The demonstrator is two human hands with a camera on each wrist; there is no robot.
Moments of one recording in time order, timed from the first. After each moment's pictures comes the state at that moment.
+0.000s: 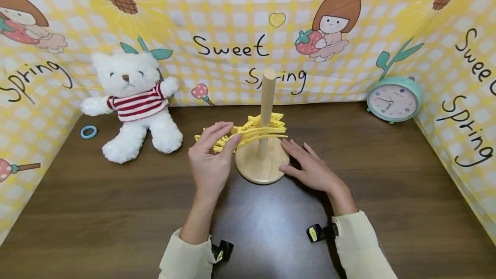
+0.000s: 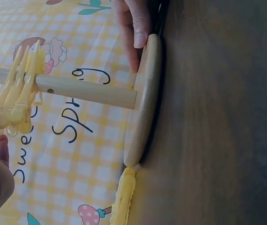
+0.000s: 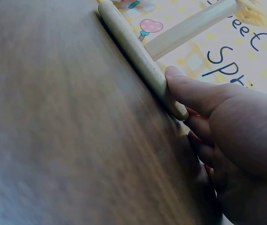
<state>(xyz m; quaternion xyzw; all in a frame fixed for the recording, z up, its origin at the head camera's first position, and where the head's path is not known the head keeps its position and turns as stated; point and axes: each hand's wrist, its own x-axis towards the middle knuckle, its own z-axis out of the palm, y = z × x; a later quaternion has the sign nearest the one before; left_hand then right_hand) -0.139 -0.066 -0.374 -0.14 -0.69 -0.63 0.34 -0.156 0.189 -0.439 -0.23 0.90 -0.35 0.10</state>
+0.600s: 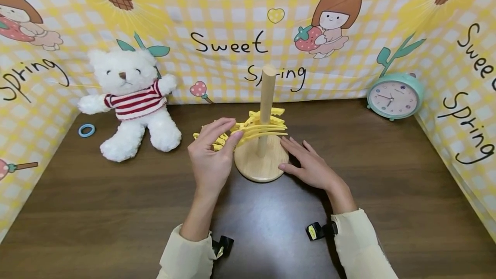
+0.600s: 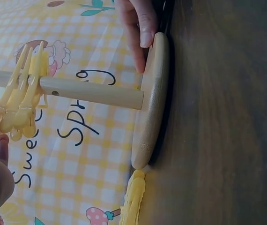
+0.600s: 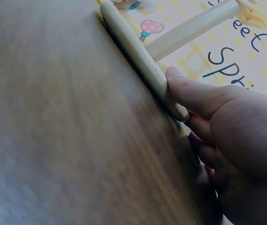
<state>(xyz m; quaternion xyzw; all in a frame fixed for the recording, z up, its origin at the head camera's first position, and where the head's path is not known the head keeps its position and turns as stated) -0.142 -0.063 -0.369 -0.15 -0.71 -0.58 0.35 -0.157 0.189 -0.440 -0.23 0.90 -0.36 0.10</state>
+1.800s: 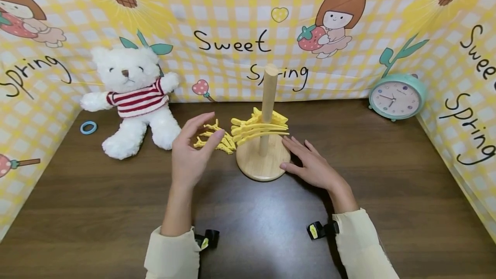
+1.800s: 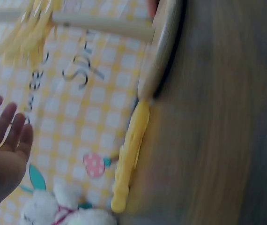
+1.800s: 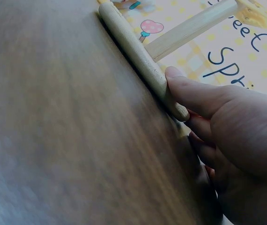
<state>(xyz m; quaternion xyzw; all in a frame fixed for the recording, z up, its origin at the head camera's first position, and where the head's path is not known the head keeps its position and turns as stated) -0.150 -0.115 -0.375 -0.15 -0.73 -0.62 0.24 -0.157 0.189 -0.437 -0.23 0.90 -0.36 0.11</state>
